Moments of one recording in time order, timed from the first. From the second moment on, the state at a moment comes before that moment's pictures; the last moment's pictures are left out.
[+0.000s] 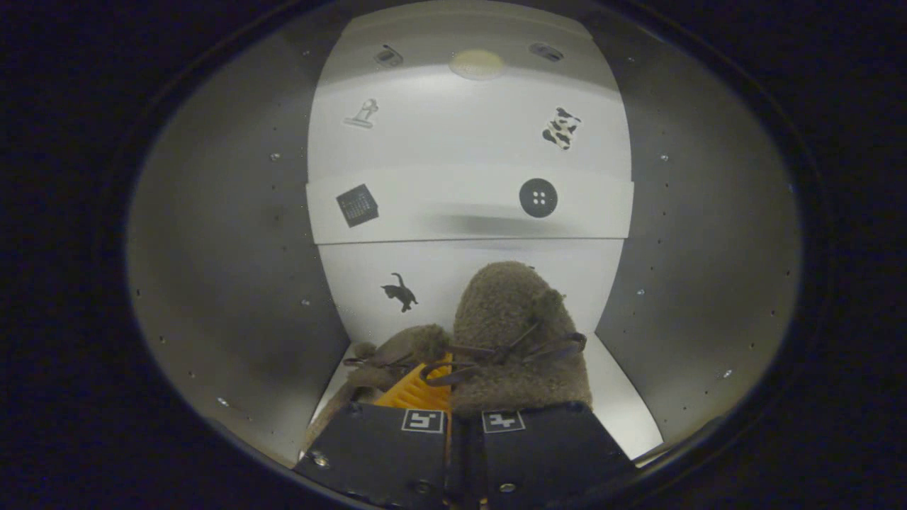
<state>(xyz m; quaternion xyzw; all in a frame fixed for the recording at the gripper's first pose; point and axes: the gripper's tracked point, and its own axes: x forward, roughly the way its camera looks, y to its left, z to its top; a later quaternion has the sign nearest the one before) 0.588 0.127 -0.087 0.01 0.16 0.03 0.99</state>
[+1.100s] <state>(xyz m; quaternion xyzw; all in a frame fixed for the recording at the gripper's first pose) 0.558 0.102 -0.078 -0.02 0.15 0.00 0.99</state>
